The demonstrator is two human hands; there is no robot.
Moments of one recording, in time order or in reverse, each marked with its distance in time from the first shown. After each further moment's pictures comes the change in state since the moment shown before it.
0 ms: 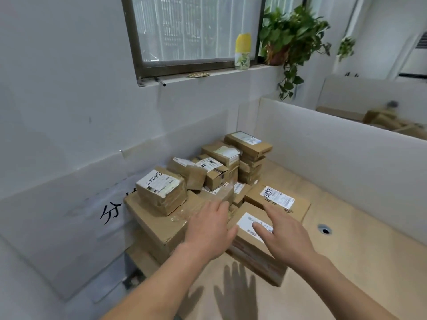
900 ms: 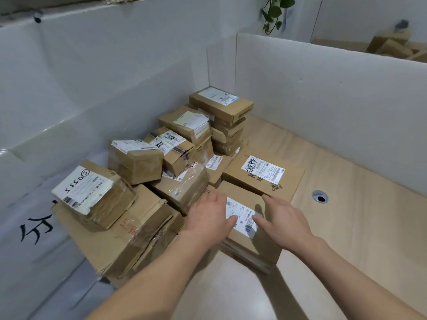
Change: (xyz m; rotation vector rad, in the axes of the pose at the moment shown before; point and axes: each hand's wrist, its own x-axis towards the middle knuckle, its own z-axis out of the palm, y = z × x) left_hand 0.123 0.028 0.127 0.072 -0.300 -0.006; right_hand 0.099 0.134 0.083 -0.047 -0.204 0.139
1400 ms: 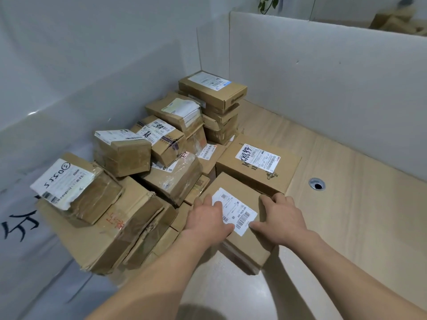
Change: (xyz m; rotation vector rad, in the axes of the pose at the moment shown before) left_hand 0.010 0.004 0.050 0.026 -0.219 -0.076; right_hand 0.005 0.019 0.027 -0.050 -0.139 0.128
